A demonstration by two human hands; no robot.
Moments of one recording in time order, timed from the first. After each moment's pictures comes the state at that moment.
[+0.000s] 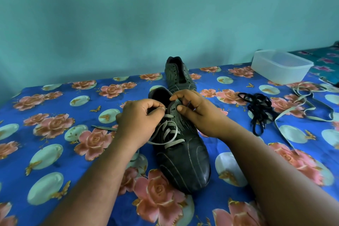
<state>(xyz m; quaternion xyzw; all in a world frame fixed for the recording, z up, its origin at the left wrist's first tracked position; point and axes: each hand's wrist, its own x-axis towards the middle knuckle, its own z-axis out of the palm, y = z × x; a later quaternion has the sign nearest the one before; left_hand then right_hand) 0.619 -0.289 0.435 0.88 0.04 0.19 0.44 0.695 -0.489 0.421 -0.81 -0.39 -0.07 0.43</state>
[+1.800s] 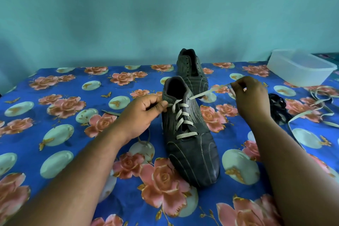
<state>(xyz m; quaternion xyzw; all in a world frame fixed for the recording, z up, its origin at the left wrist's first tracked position) 0.607 -0.264 0.428 0.85 -0.09 0.11 0.50 0.744 -0.551 0.411 -0.90 -0.04 -0.25 0.37</state>
